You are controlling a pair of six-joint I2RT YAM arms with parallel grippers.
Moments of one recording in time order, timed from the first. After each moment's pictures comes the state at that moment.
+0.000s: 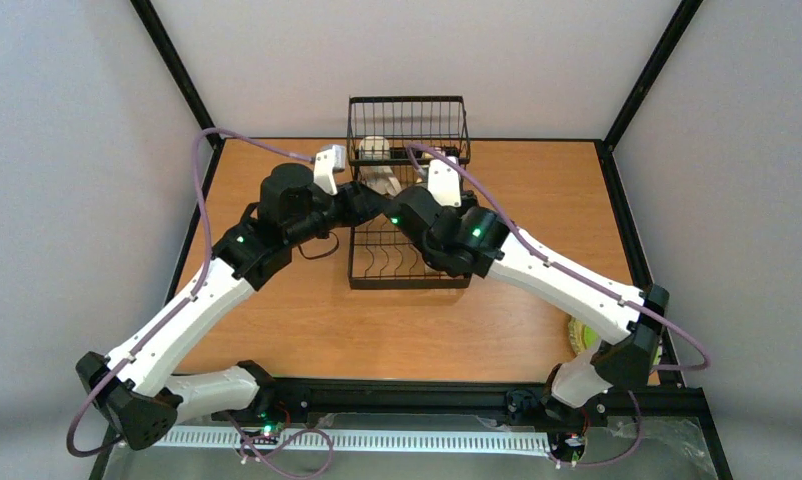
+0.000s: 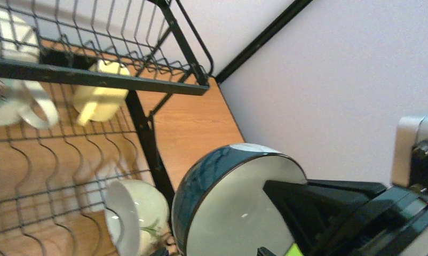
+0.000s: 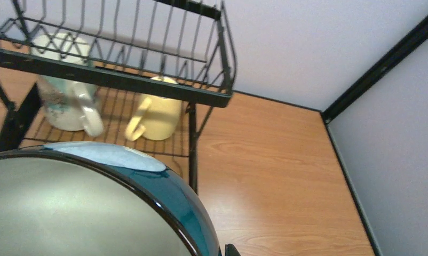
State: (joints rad) left arm -0.63 1.12 1.18 -0.36 0.14 -0.68; right arm 1.03 1.55 1.65 -1.00 0.99 0.49
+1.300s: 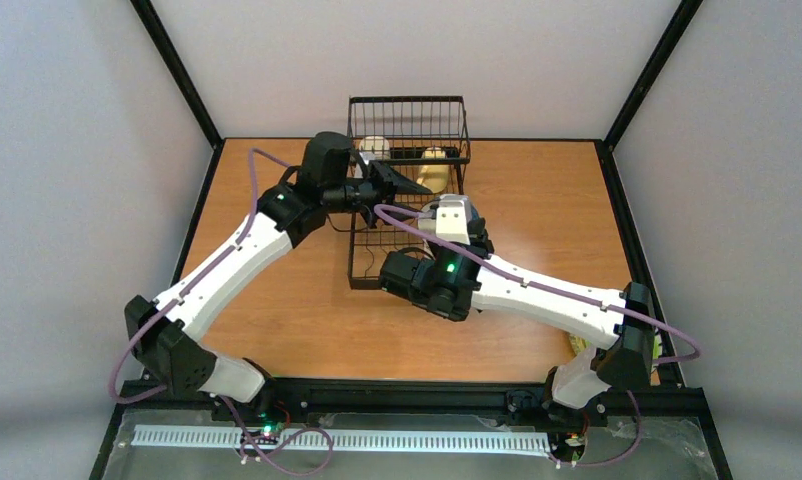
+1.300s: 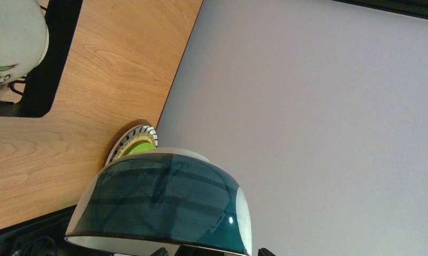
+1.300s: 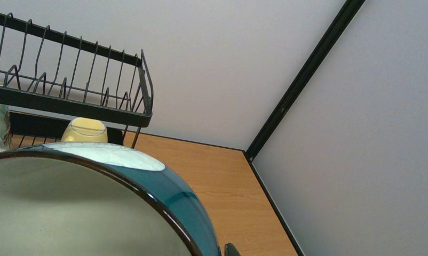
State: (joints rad) left arm -0.61 1.42 1.42 -0.45 0.53 -1.57; right arm 1.20 1.54 1.48 -1.40 1.49 1.04
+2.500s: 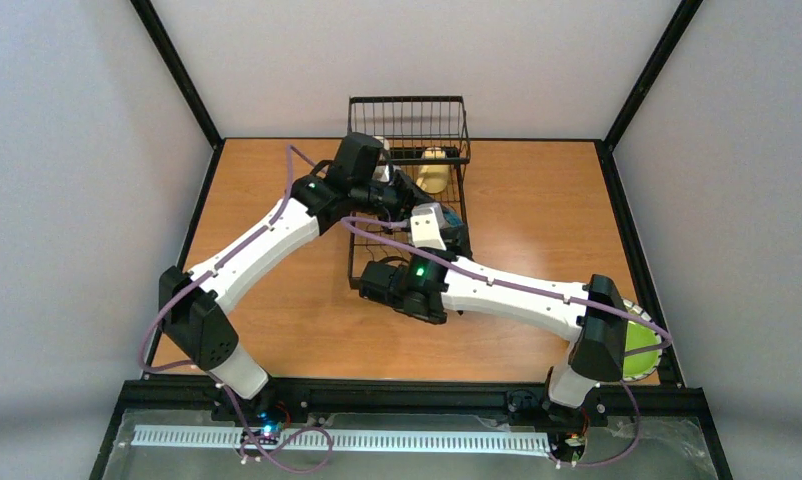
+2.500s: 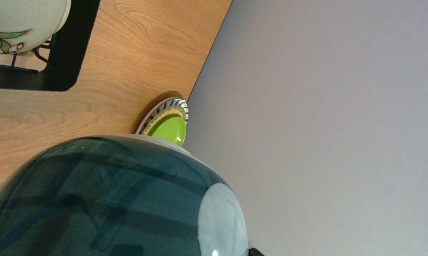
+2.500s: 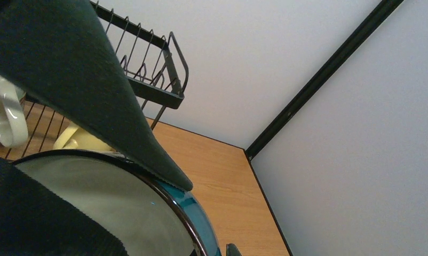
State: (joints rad) left arm -0.64 1.59 1.51 -0.53 0.61 -1.54; right arm 1.23 1.66 1.52 -1.42 1.48 1.02
